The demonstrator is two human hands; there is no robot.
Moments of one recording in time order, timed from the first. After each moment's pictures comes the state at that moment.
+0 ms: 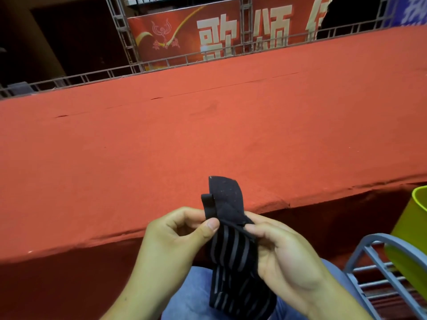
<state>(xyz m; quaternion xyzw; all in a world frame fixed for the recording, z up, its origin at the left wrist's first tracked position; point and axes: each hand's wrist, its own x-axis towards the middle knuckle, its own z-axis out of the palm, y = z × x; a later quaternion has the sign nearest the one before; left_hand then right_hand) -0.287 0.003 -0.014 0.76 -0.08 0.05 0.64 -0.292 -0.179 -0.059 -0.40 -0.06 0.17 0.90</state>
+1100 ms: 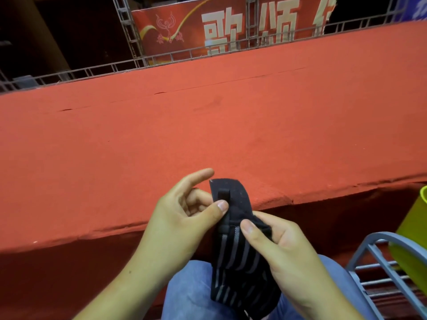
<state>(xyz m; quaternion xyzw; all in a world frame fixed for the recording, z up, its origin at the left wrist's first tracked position) -0.276 -0.001 0.003 0.75 -0.12 0.02 0.65 -0.304 -0.178 -0.065 -0.62 -0.09 0.01 0.78</state>
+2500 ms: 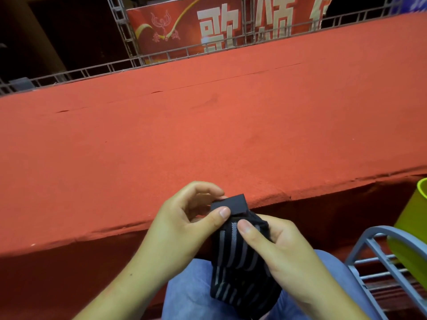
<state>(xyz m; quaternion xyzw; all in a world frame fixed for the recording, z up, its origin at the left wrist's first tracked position) -0.272 0.001 -0.010 0.78 -0.16 0.00 0.60 -0.305 -0.185 -0.070 -0.67 -0.08 0.02 0.74</state>
